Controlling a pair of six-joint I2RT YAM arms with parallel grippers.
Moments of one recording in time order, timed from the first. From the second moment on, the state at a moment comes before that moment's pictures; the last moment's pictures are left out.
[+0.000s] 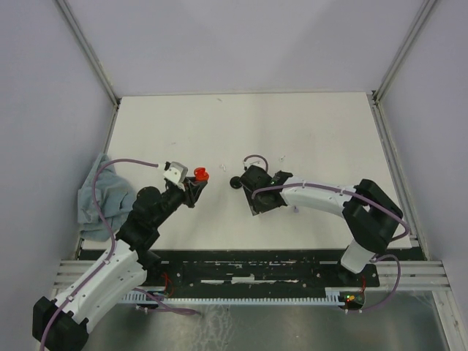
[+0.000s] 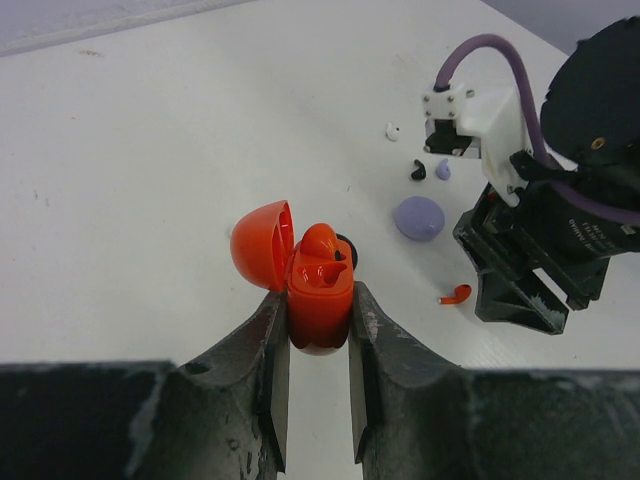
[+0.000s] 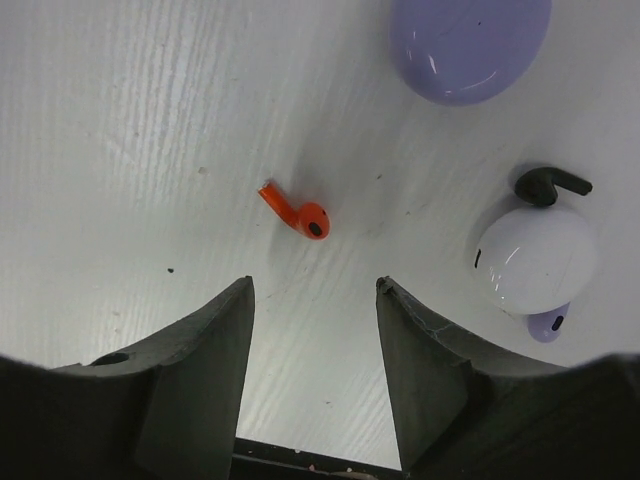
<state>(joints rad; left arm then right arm) -0.52 0.59 0.35 0.15 0.12 -0.09 0.92 1.65 1.06 -0.59 0.26 0.52</state>
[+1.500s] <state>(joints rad) -0.51 0.59 0.35 0.17 0.12 -0.09 0.88 1.86 1.21 -0.72 0.40 0.43</state>
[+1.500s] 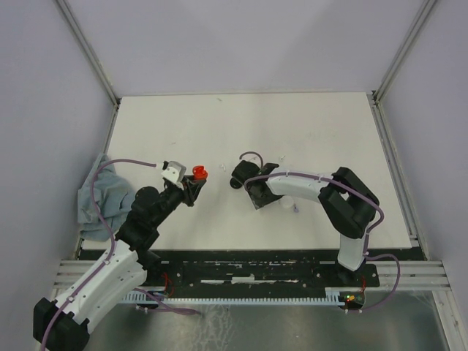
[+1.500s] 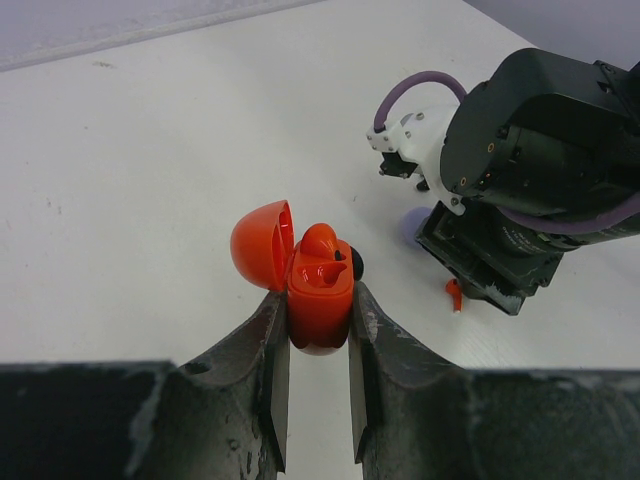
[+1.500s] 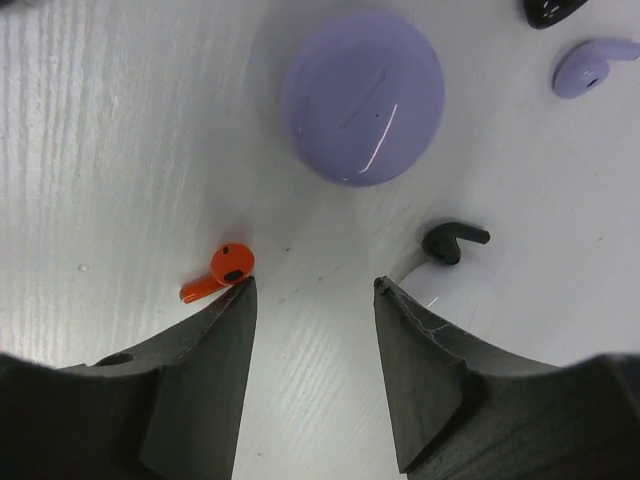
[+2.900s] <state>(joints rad) -0.51 0.62 0.35 0.22 0.19 -0.09 0.76 1.89 1.26 -0.63 0.12 0.56</state>
